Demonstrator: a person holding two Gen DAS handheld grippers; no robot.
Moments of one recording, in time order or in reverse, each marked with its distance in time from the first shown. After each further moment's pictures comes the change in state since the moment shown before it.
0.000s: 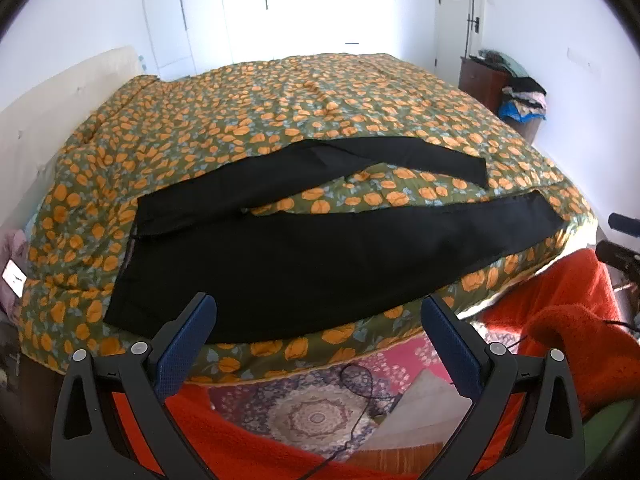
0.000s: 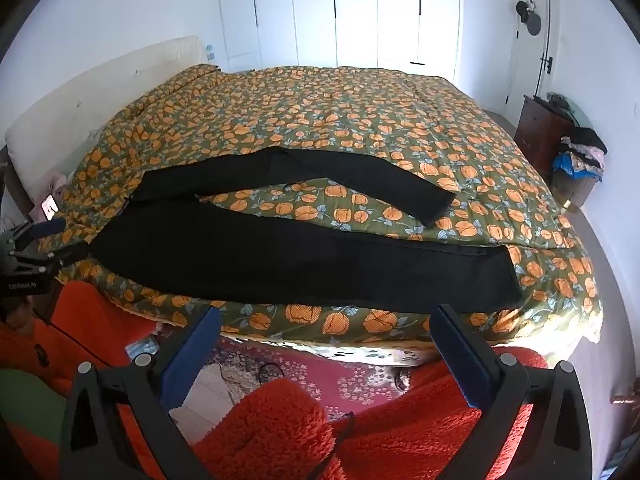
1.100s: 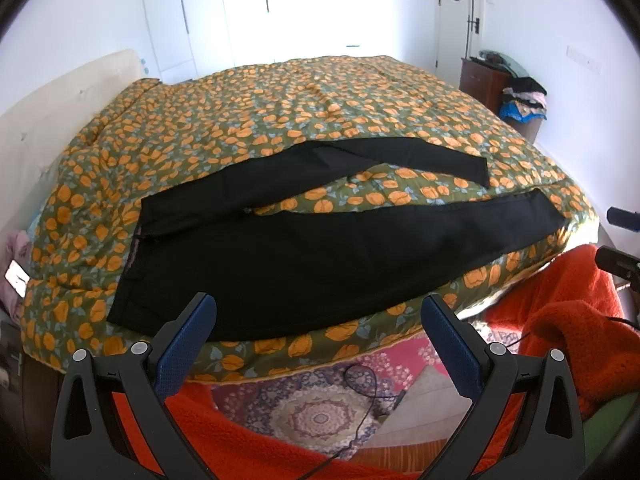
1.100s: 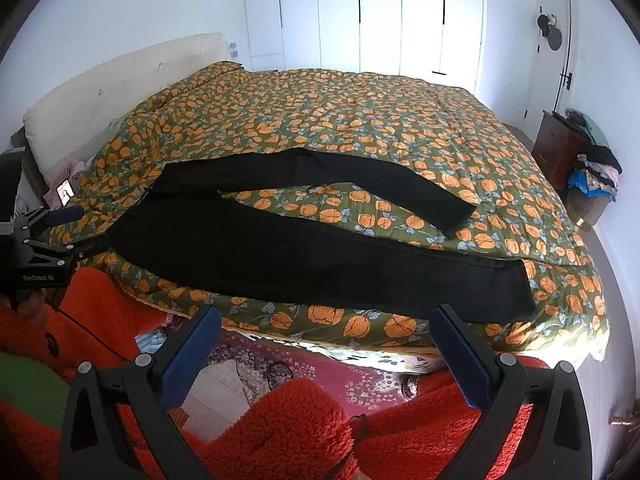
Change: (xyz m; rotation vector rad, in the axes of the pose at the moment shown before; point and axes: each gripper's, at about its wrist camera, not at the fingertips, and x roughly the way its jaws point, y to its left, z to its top) left arm -0.003 0.001 -0.005 0.000 -0.010 0.008; right arm -0.004 0.021 -0.005 -0.080 -0.018 0.037
